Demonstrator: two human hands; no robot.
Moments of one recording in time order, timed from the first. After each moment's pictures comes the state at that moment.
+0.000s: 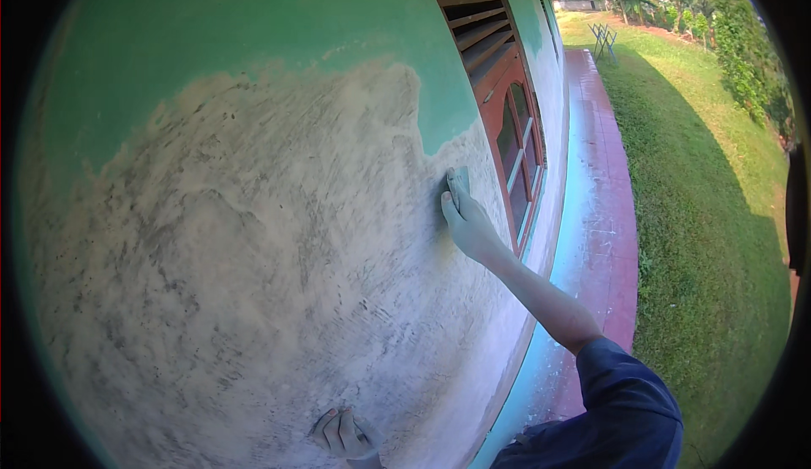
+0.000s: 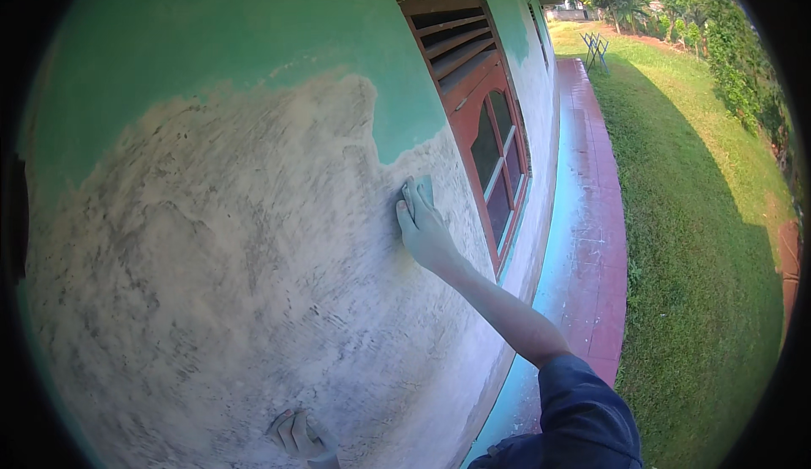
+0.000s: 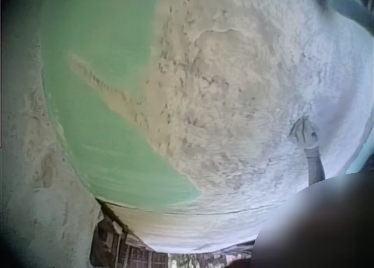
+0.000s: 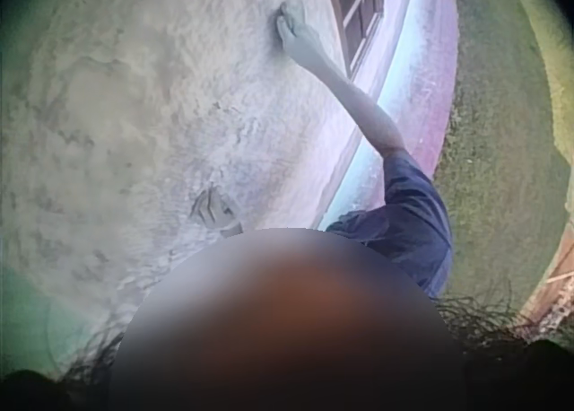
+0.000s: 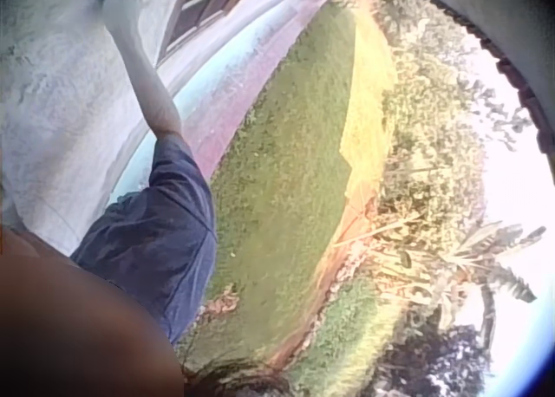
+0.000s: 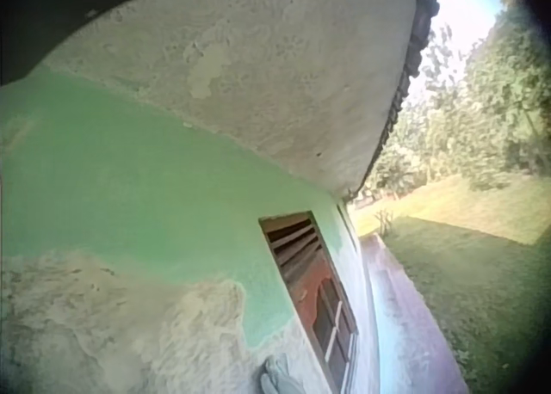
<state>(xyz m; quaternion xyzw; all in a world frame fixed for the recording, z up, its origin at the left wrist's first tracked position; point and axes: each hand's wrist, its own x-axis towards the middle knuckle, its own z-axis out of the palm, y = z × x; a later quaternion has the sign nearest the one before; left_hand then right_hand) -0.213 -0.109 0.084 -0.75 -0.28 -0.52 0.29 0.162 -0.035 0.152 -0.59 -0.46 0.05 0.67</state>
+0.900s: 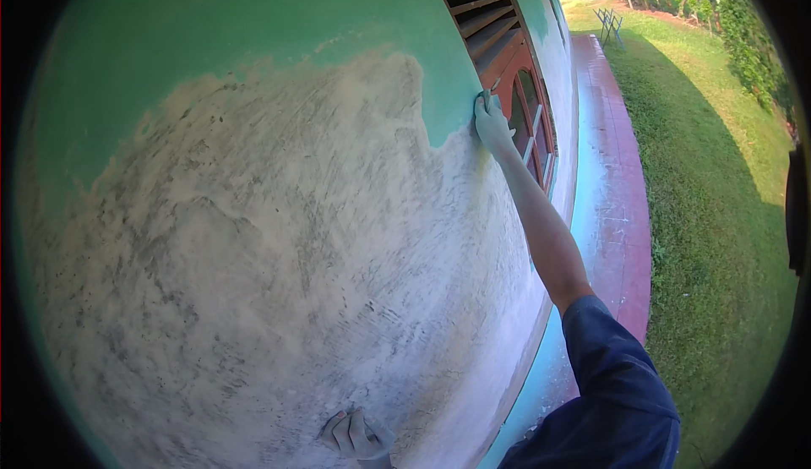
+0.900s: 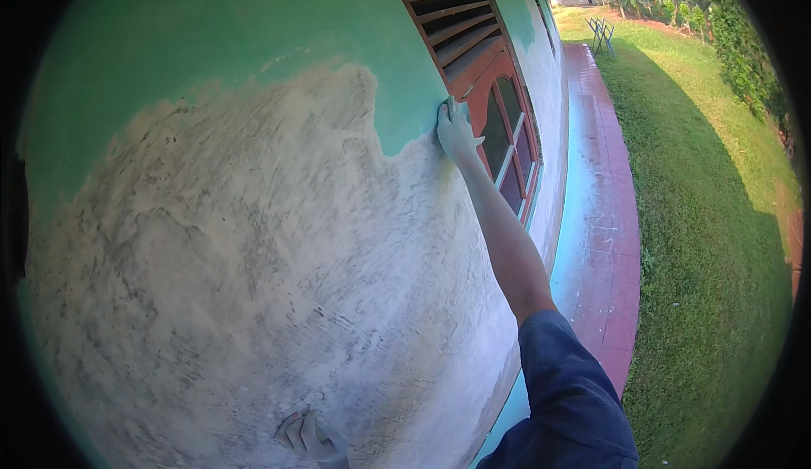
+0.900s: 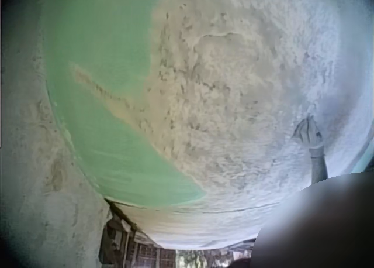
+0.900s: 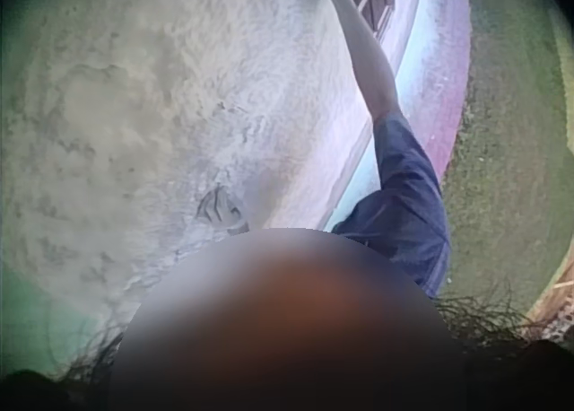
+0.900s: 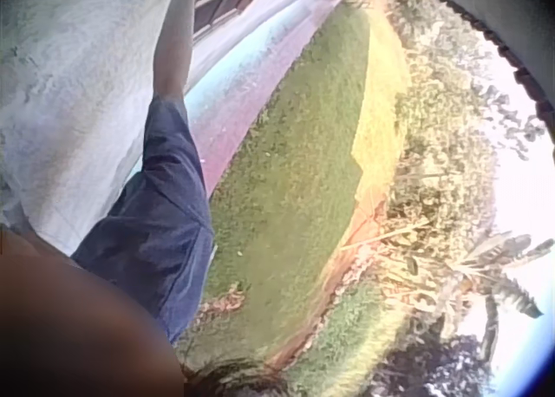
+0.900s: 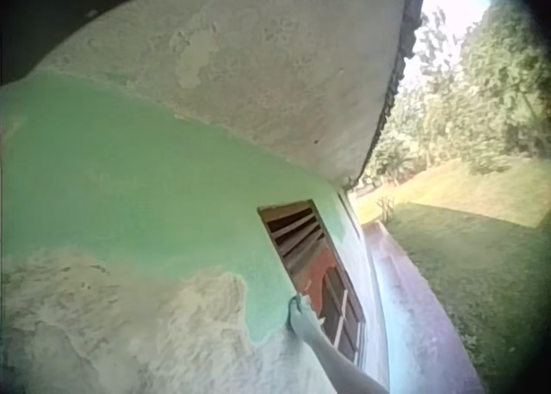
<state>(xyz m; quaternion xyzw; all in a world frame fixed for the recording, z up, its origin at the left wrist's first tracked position) -0.208 -0.105 0.083 -0.76 -0.28 -0.50 0.29 0.317 0.037 0.195 -0.65 -0.33 0.01 0.69</state>
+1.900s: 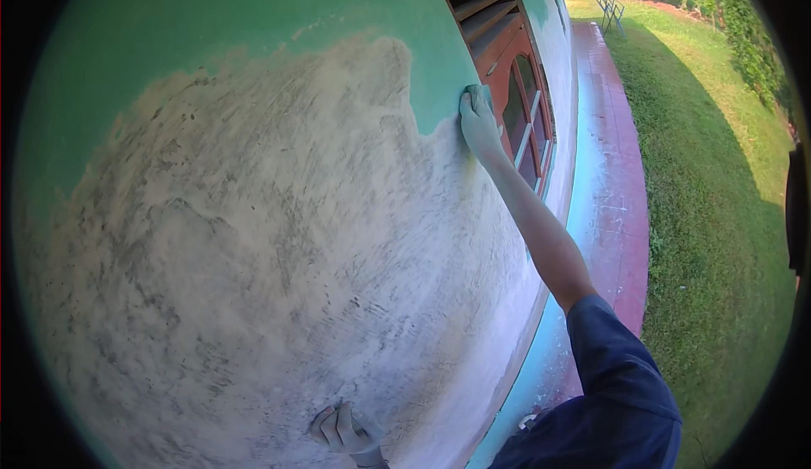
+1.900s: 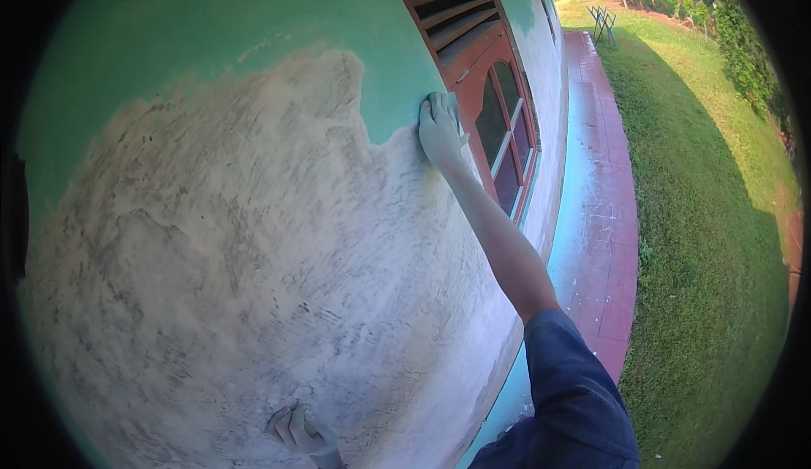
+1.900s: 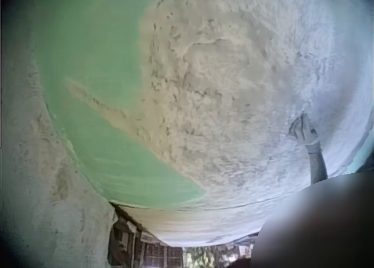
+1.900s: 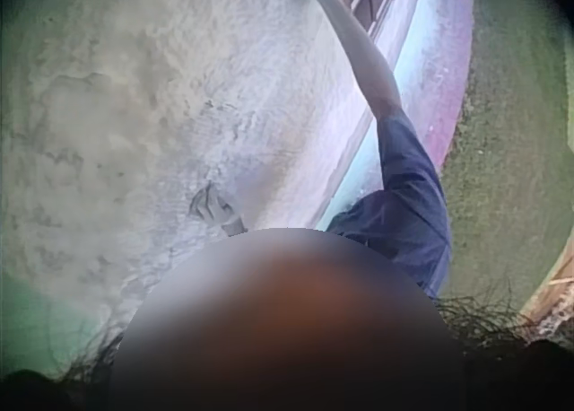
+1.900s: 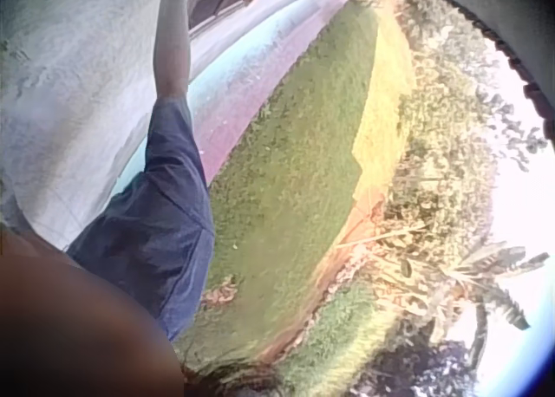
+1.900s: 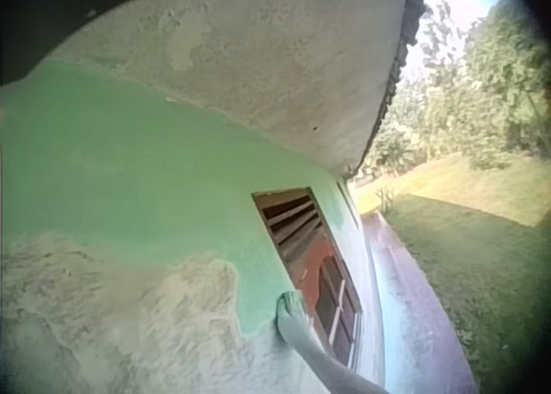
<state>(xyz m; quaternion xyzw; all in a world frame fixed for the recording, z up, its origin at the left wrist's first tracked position) -0.212 -0.087 0.068 -0.74 -0.28 -0.52 0.33 0.275 0.031 0.186 -0.63 -0.35 -0.04 0.69</state>
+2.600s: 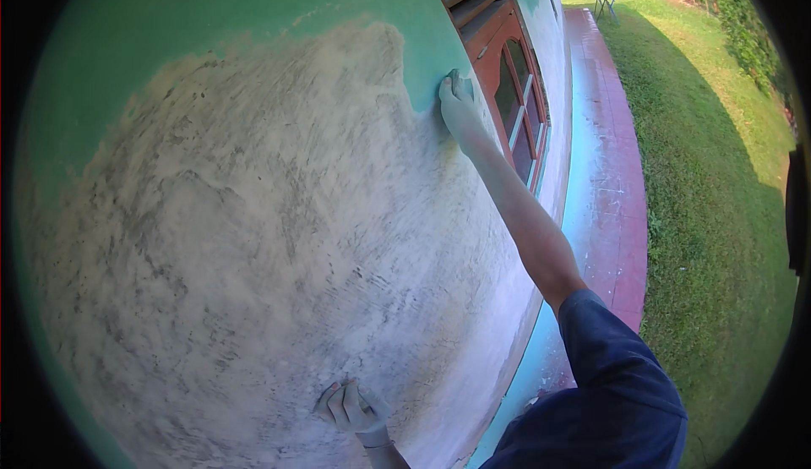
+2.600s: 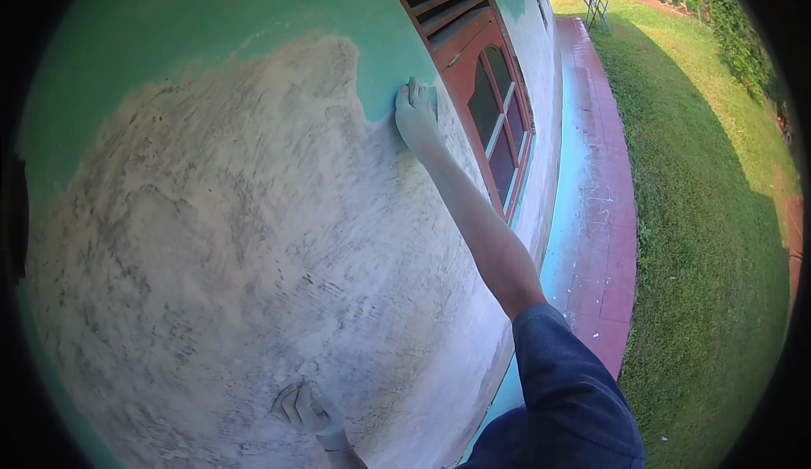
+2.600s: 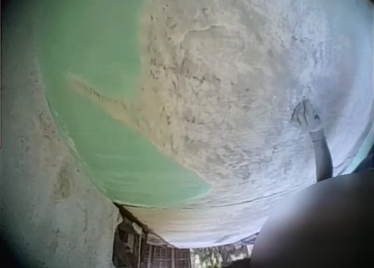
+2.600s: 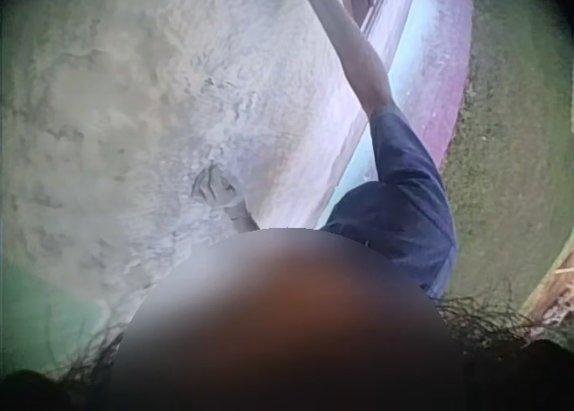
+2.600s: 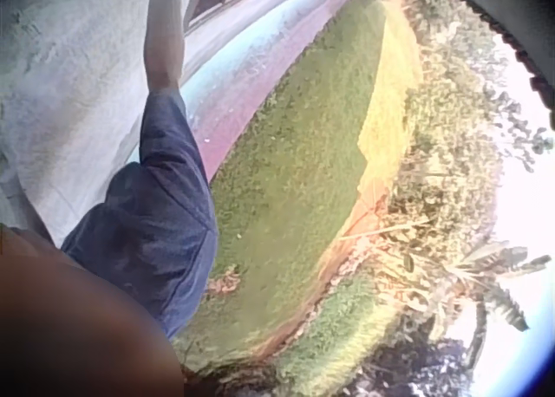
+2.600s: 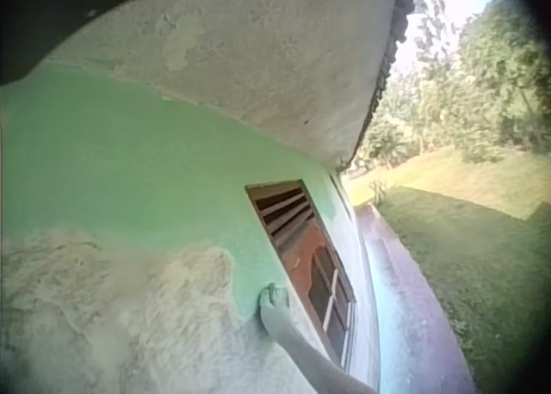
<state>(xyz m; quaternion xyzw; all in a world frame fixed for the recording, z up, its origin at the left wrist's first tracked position) -0.201 -0.096 0.076 -0.74 -0.28 -0.53 0.31 0.241 0.010 0.213 -0.51 -0.38 0.07 0.77</state>
